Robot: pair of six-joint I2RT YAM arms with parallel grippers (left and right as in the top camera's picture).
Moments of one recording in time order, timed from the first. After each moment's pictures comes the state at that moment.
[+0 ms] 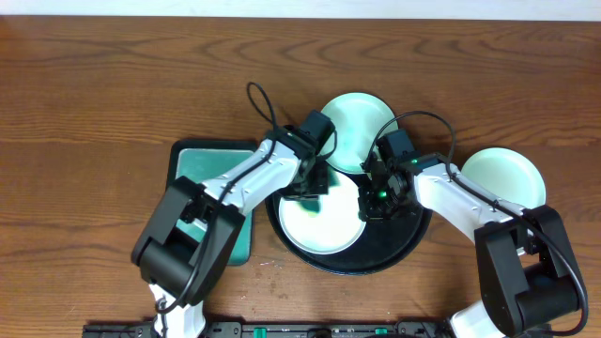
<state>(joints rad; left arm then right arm) -0.62 1.96 1.27 -0.72 0.25 -0.59 0.35 1.73 0.90 -0.66 -0.36 0.27</state>
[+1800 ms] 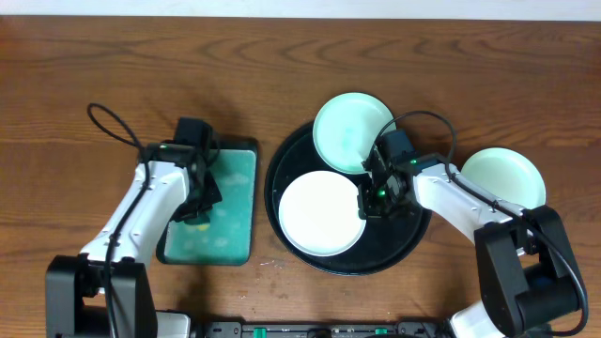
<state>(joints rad) -0.10 1.54 0.96 -0.97 -0.13 -0.55 0.36 1.73 0.90 -0.63 -0.34 0.32</state>
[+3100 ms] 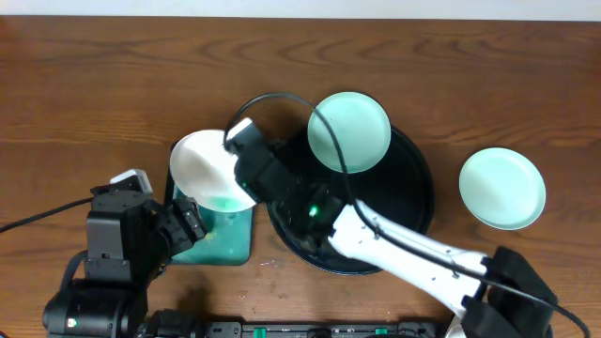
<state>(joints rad) -0.09 0.70 0.98 -1.14 -0.03 -0.51 1.02 1.70 1.24 -0.16 0.43 0.03</state>
